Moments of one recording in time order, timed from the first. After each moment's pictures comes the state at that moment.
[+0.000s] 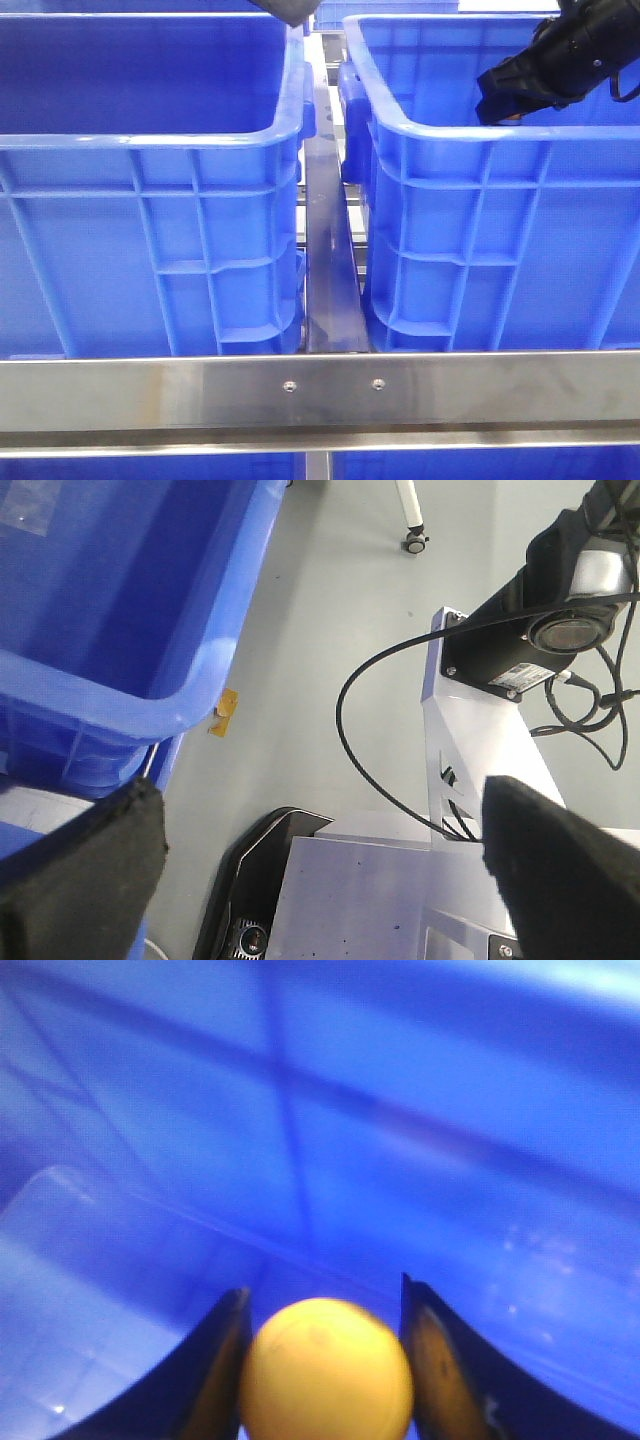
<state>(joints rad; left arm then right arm) -0.54 1.49 -1.38 -0.78 1.22 0.82 0.03 1.92 -1.36 1.17 0.28 -1.40</state>
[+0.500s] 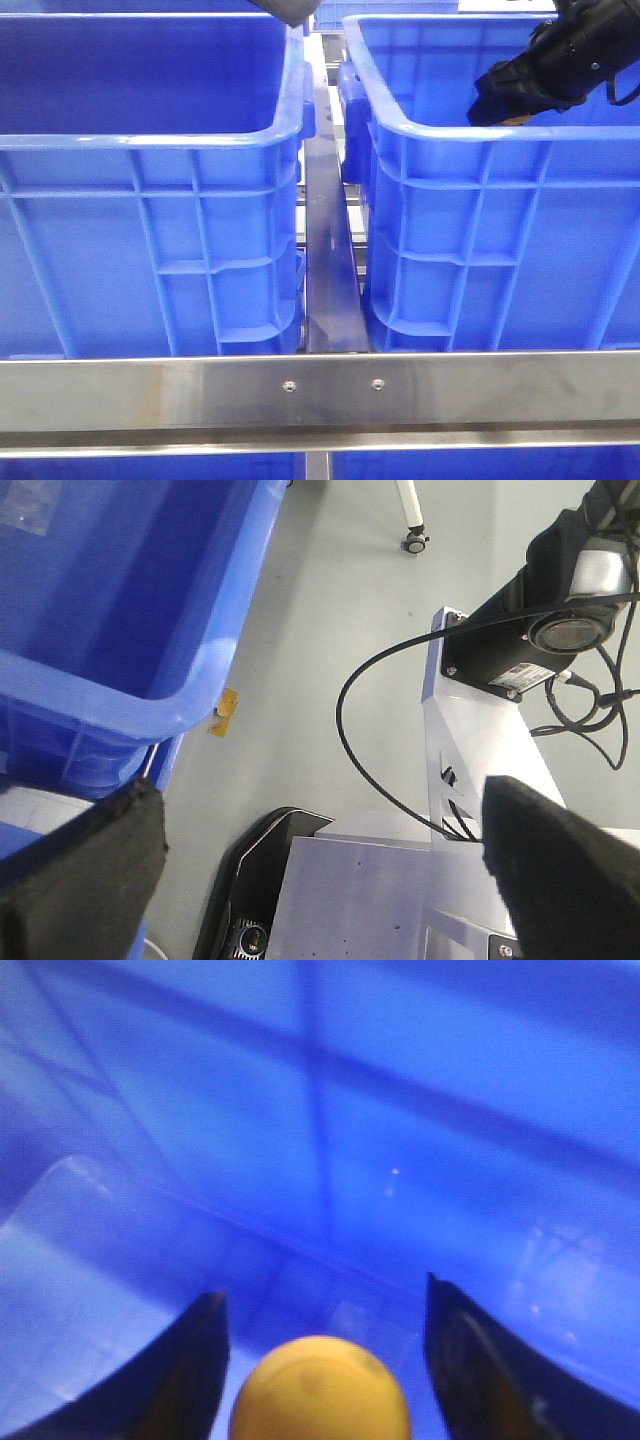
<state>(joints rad) -0.54 1.49 -1.38 -0.78 1.22 0.82 0.03 1.92 -1.36 1.17 0.30 -1.40</state>
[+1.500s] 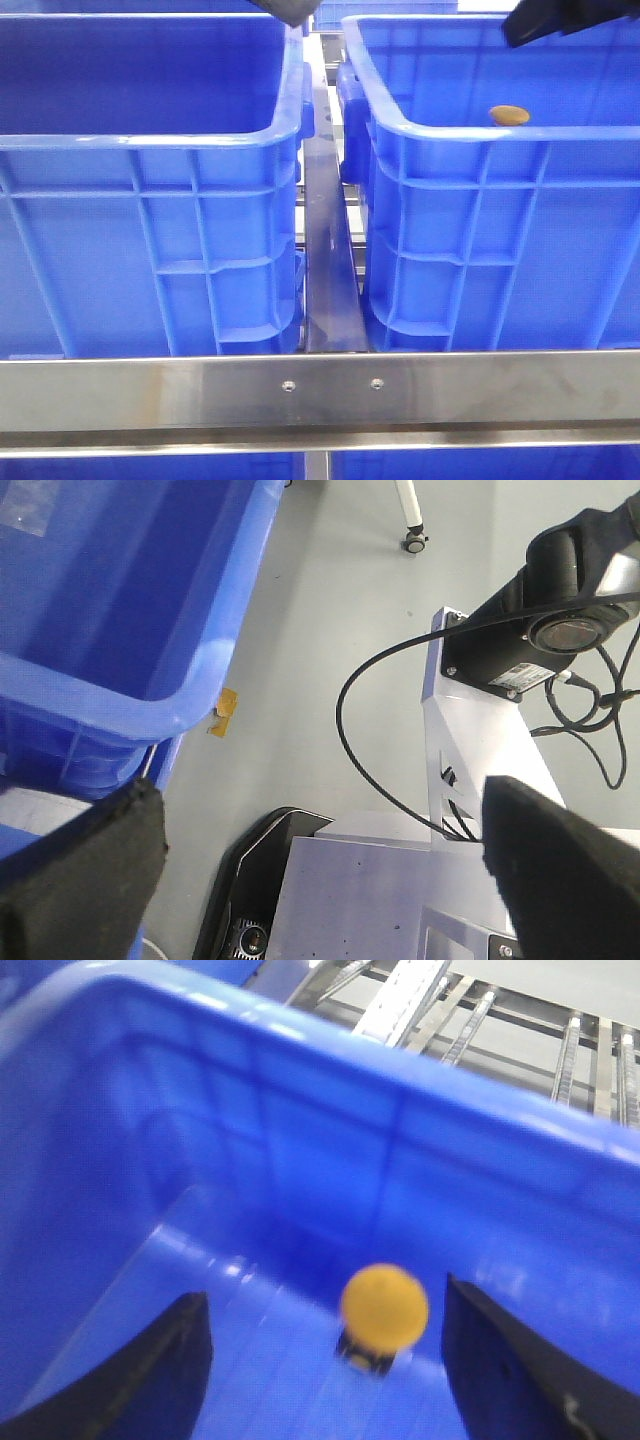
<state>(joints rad) -0.54 1.49 -1.38 -0.78 1.22 0.82 0.03 1.51 -1.09 1.17 0.32 -1.41</state>
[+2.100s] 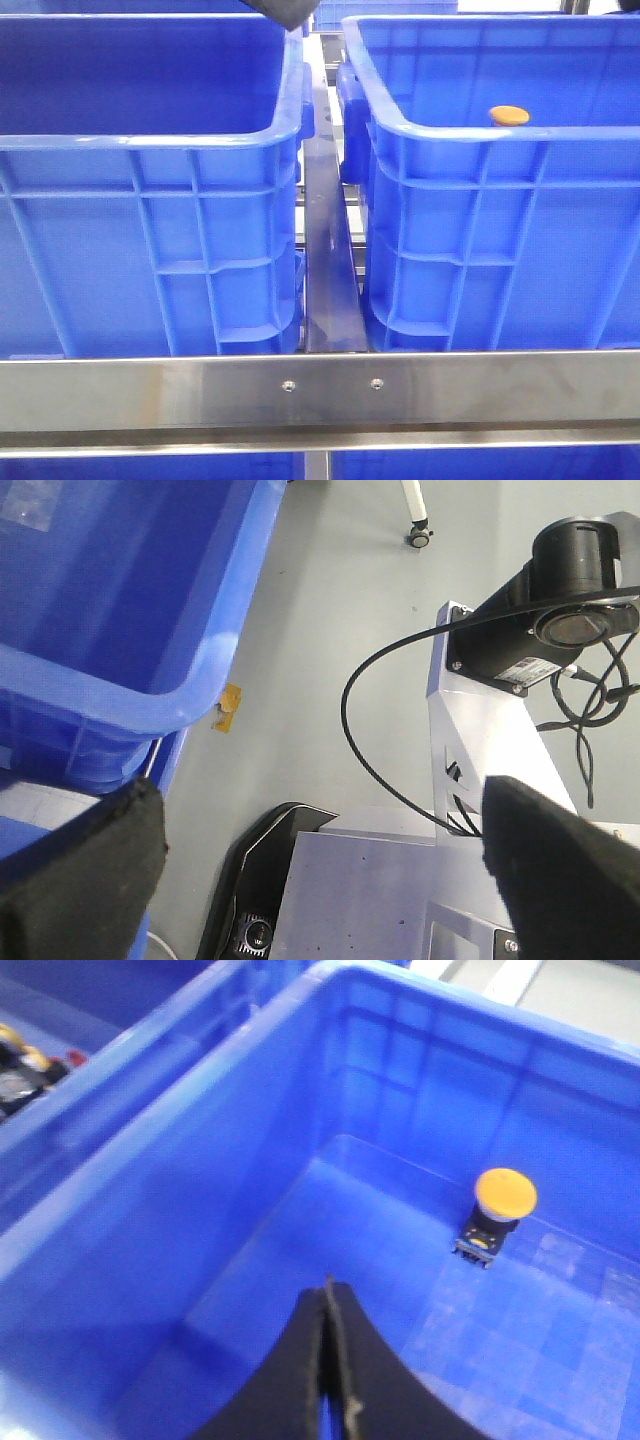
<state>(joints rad) -0.54 1.49 -1.38 -0.77 1.22 0.82 0.03 0.93 -0.65 1.17 0.43 -1.41</state>
